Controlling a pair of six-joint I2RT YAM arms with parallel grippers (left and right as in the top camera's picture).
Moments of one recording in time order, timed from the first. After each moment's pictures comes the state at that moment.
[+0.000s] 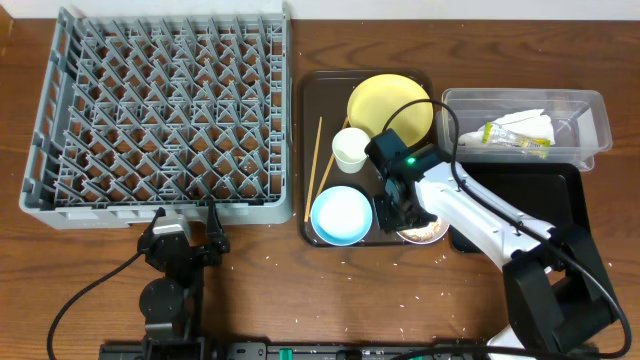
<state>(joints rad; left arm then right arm) 0.04 0.02 0.04 -0.15 -0.06 -0.09 0.56 1.75 1.14 -0.97 -0.01 0.40</state>
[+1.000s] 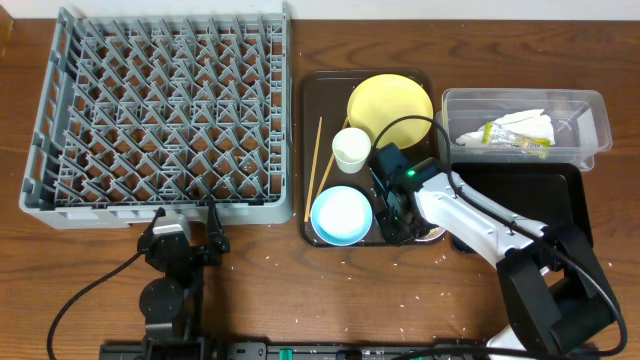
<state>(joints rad) 0.04 0.02 0.04 -0.15 -0.06 -0.09 0.56 1.75 1.03 -0.89 -0.02 0.19</state>
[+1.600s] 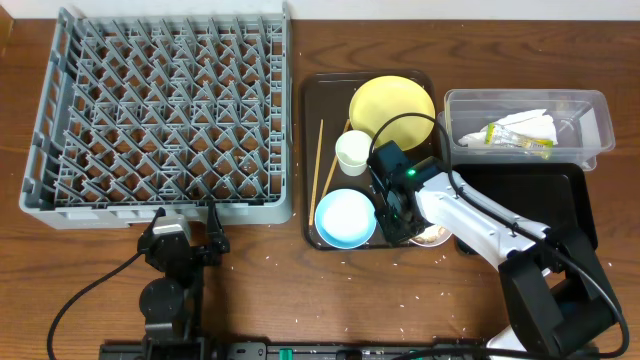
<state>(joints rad) 0.04 0.02 0.04 -0.15 -0.06 -0.09 0.56 1.75 1.04 -0.89 0.00 0.17</state>
